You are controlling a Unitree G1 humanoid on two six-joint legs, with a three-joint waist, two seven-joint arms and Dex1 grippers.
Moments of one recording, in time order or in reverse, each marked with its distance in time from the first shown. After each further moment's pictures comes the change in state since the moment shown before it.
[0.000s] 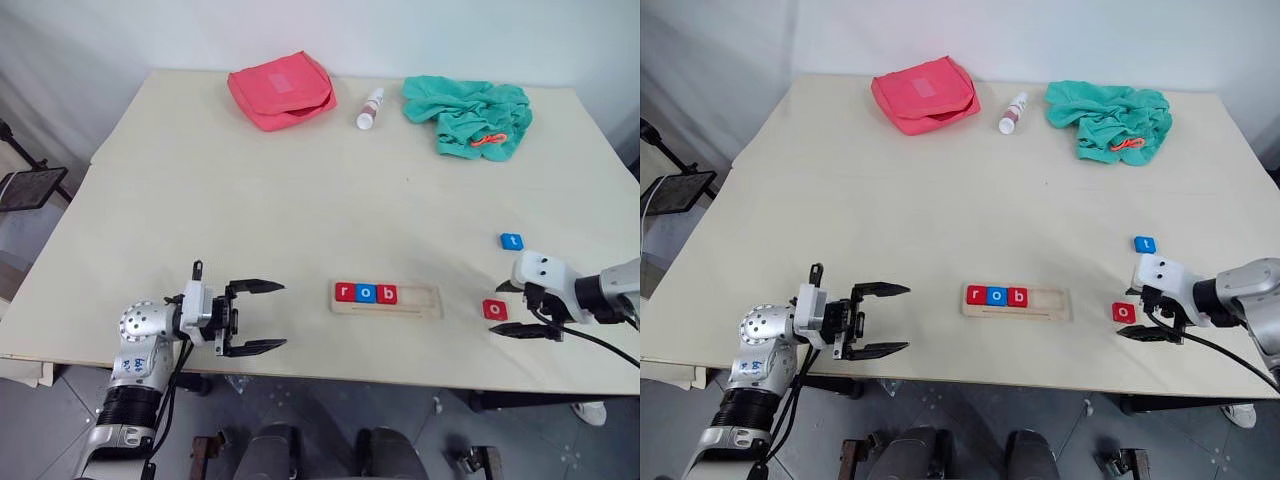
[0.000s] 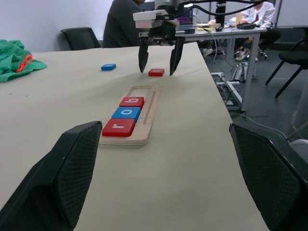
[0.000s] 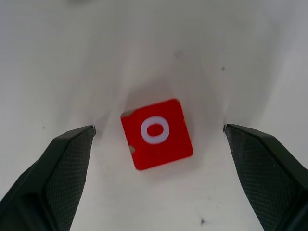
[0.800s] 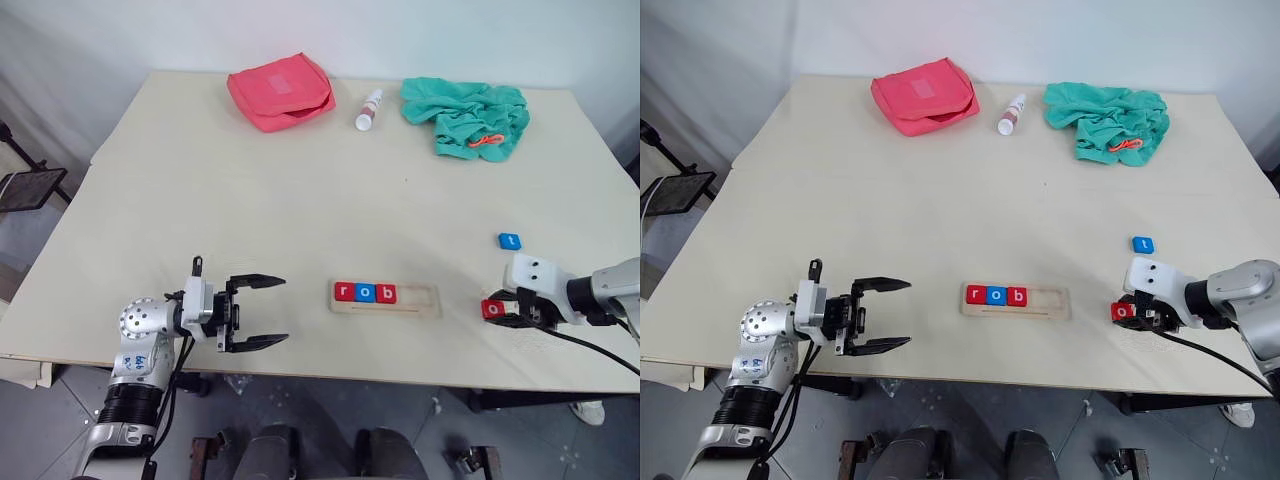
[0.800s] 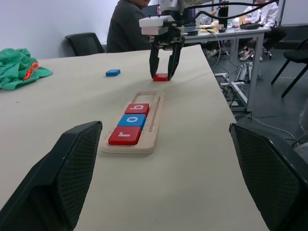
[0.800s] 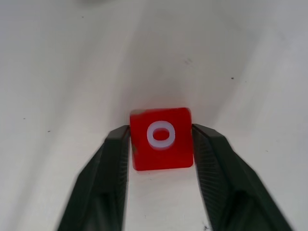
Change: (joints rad) left arm -0.026 -0.005 -0.002 0.021 0.001 -0.007 0.012; right arm 0.030 0.007 -0.014 -0.063 -0.040 0.007 -0.039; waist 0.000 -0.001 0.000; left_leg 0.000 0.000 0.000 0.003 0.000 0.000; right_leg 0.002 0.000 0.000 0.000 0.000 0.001
